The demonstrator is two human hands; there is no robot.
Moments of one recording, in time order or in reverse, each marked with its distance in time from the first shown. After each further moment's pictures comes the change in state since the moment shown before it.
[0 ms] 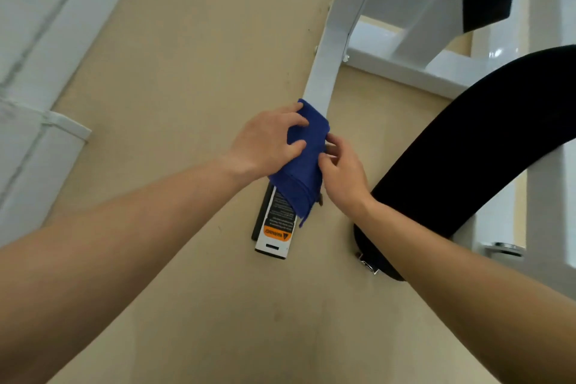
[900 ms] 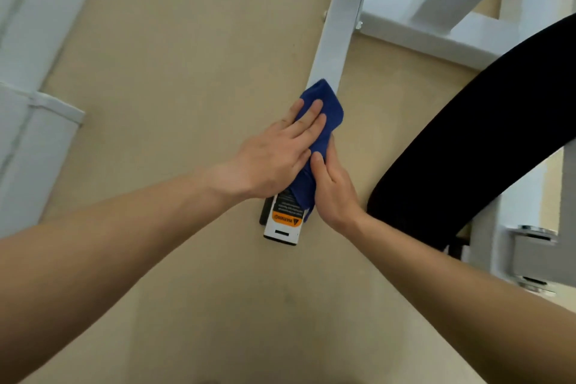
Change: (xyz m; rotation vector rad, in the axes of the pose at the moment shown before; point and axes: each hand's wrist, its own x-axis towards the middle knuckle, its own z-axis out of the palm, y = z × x) left_hand -0.033 -0.011 0.025 0.201 -0.238 0.227; right_hand -0.034 0.026 0.035 0.070 -0.141 -0.194
